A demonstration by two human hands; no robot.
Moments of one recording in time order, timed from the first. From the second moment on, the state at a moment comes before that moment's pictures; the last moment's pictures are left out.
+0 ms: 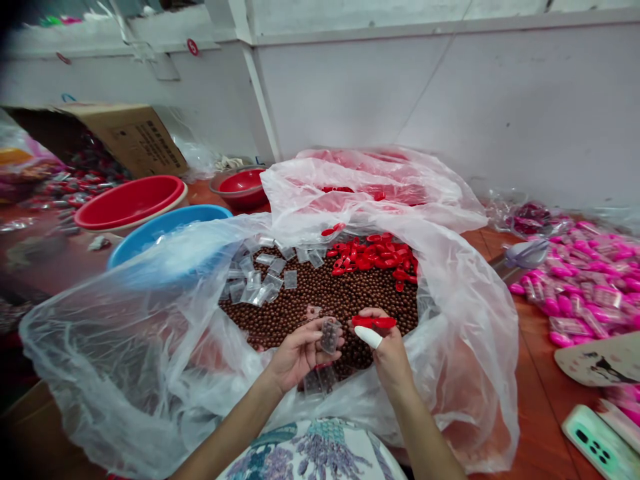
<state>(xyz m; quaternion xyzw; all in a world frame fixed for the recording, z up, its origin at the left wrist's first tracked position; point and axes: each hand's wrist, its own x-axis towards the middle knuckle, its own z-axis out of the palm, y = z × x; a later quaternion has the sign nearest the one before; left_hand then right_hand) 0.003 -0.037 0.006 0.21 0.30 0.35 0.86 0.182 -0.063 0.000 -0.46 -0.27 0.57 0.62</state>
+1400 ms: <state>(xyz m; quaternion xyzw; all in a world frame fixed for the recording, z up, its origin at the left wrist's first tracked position) 0.000 -0.030 0.015 0.35 0.38 0.35 0.78 0.178 -0.068 -0.002 -0.52 -0.75 0.19 0.35</state>
